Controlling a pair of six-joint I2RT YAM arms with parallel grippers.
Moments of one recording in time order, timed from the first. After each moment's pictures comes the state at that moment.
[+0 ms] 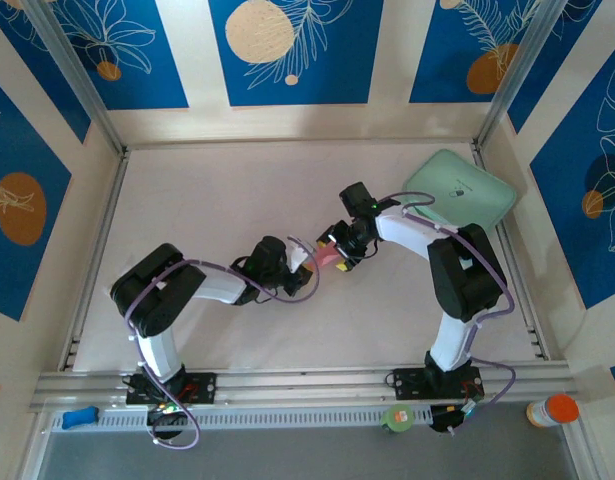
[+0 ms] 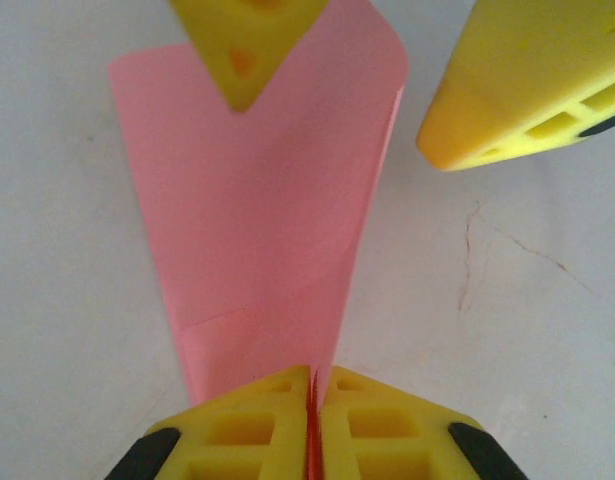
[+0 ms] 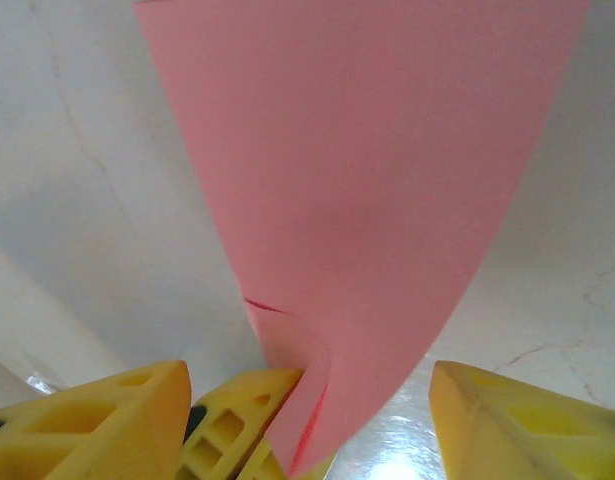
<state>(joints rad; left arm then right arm) -0.75 1.79 0.69 0.46 0.25 0.00 0.47 1.80 1.18 -0.63 -0.39 1.22</state>
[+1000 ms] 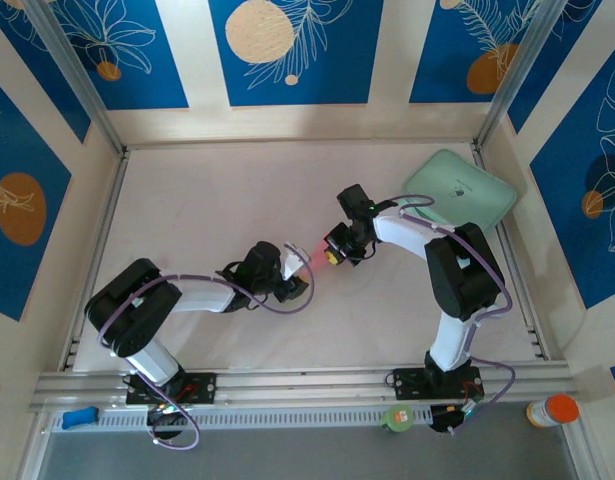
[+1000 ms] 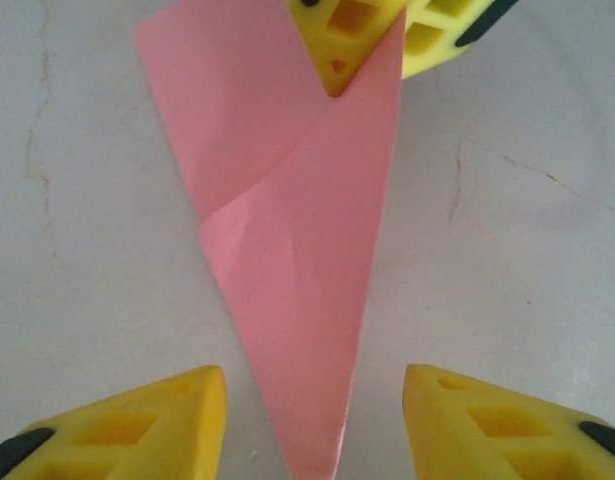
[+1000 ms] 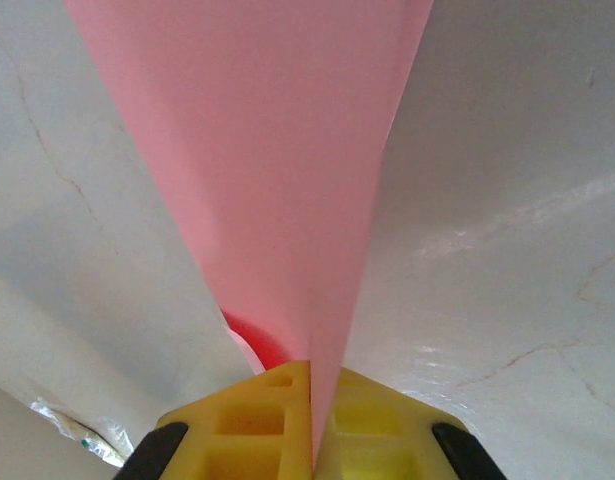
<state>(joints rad) -0.77 1.63 0.62 0.32 0.15 0.11 0.48 1.81 1.18 -0.62 -0.36 1.27</state>
